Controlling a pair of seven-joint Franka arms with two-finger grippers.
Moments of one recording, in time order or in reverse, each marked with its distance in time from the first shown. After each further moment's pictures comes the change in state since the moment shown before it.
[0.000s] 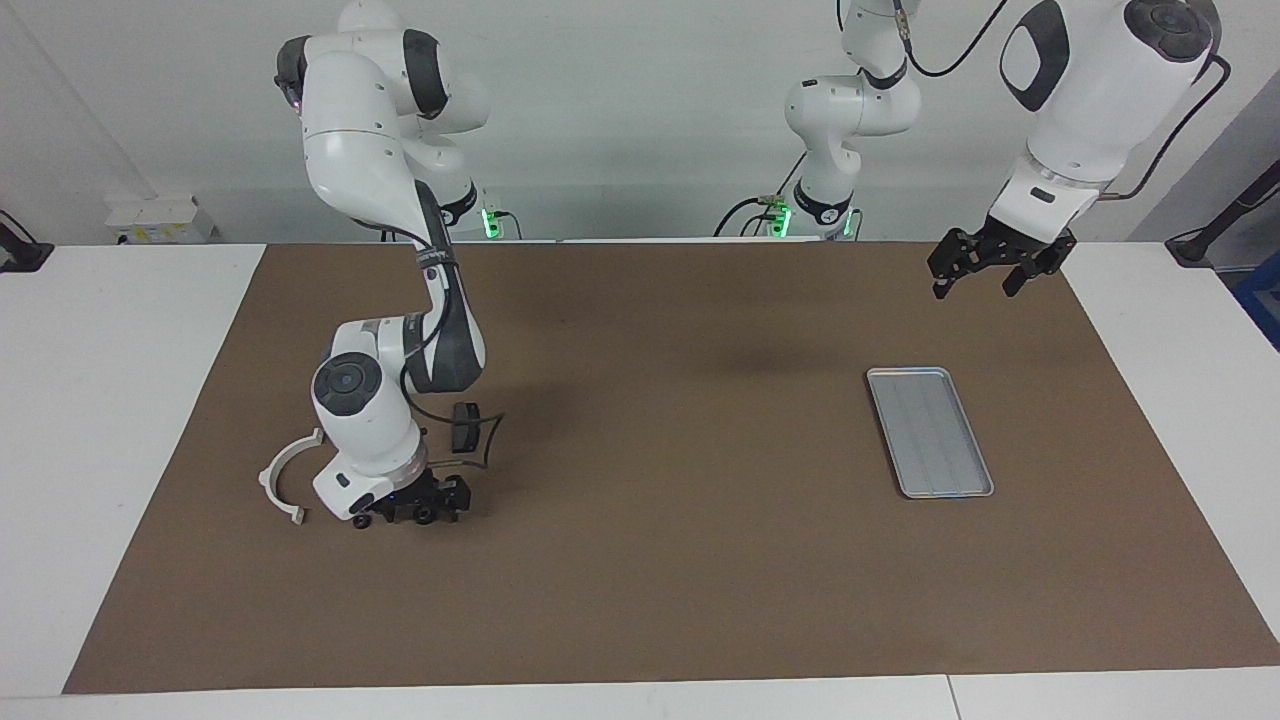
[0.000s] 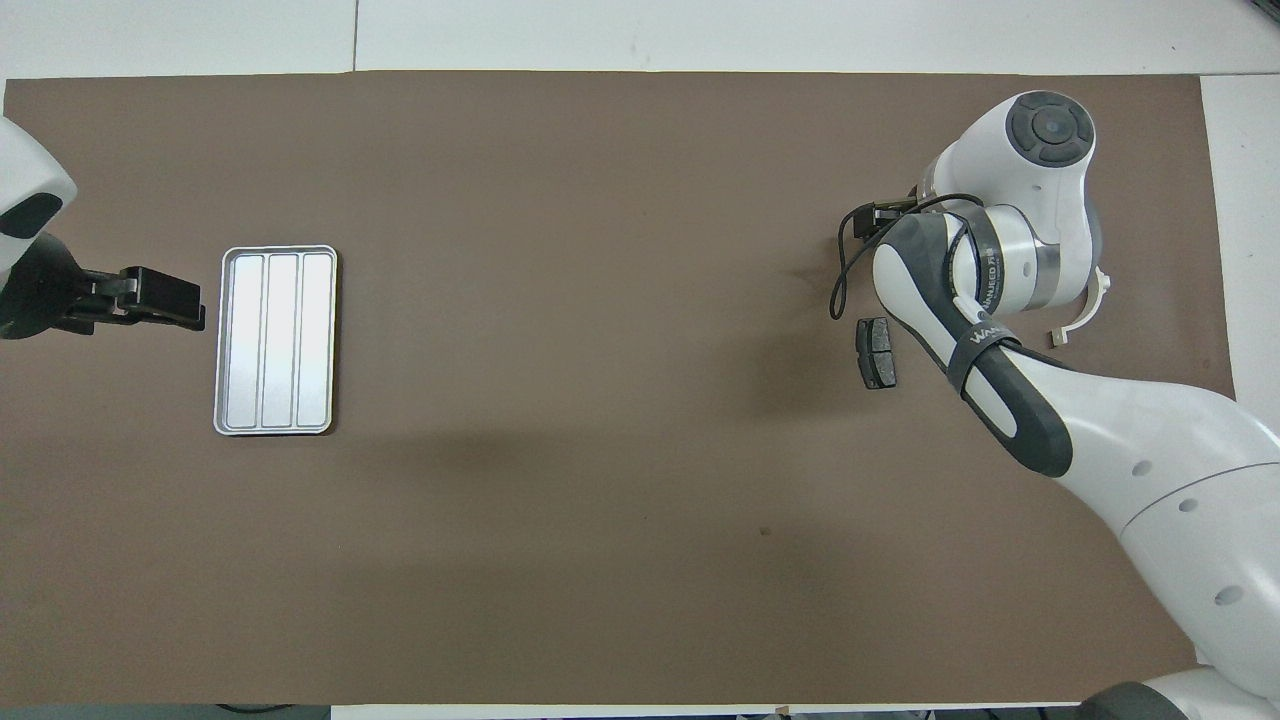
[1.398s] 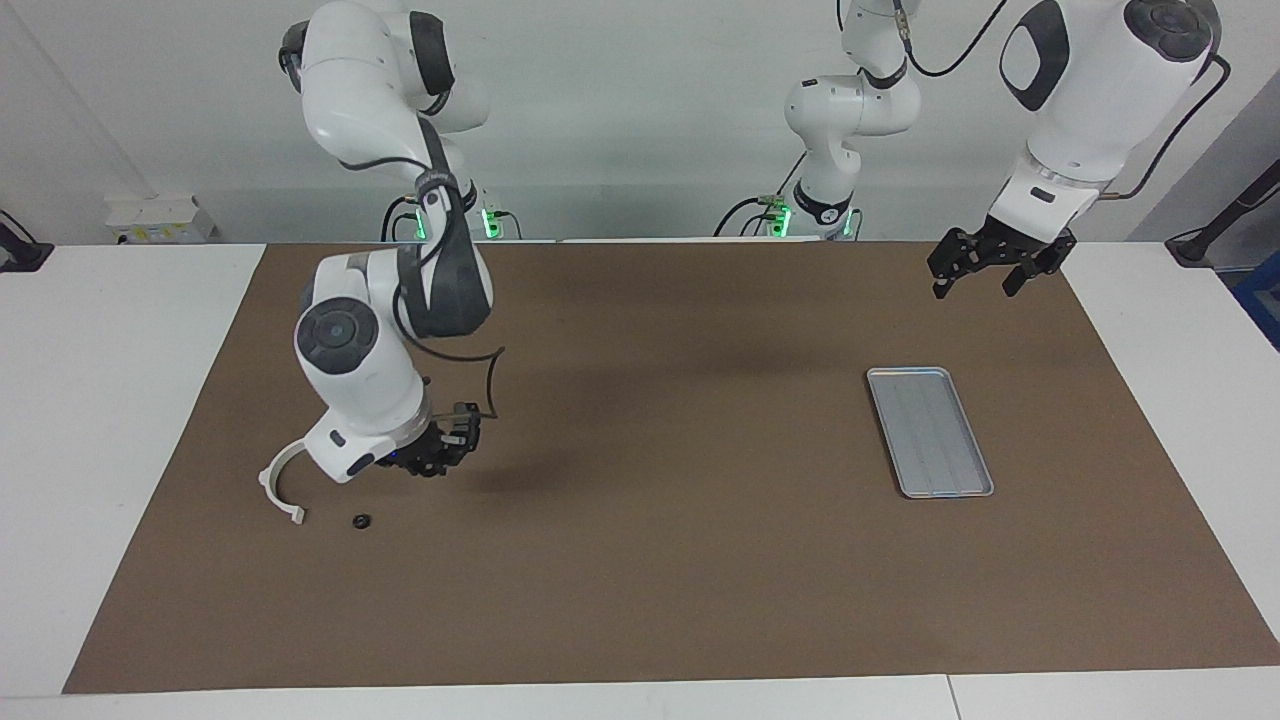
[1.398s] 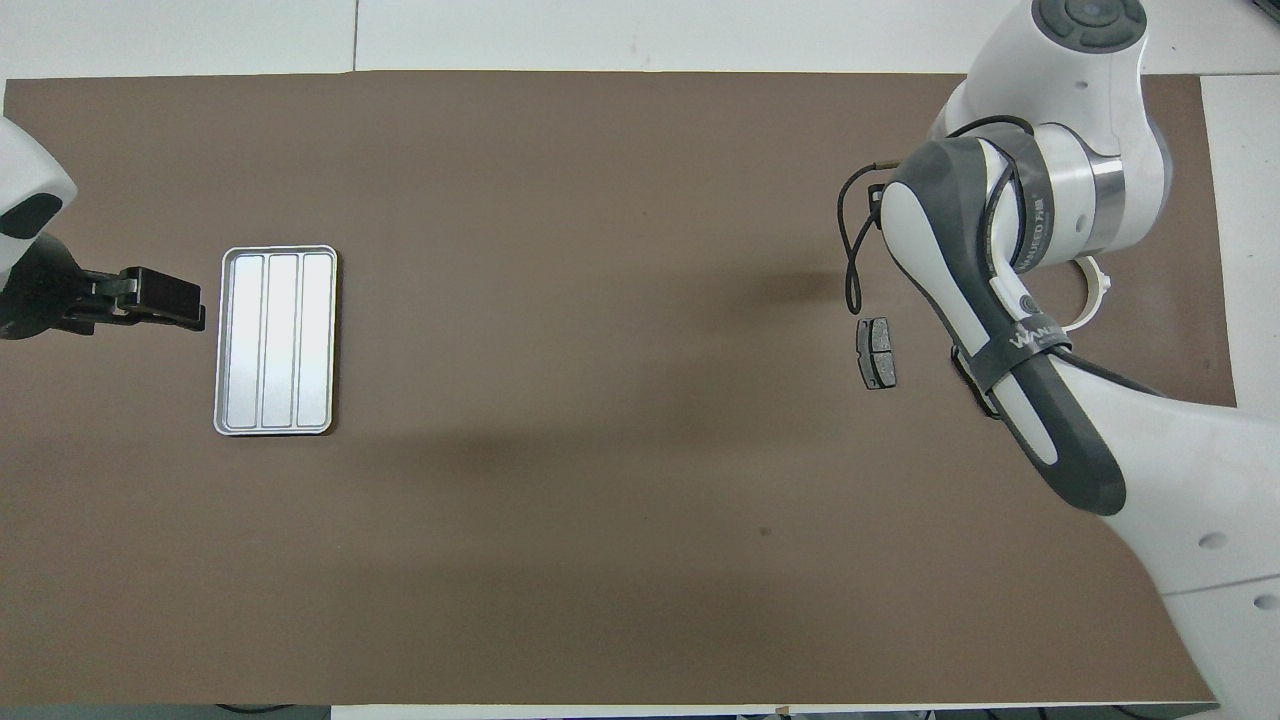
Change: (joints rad) left arm 0.000 0.000 0.000 0.000 0.000 0.000 0.000; right arm 0.094 -0.098 0.012 0.292 0.034 -0.562 0.140
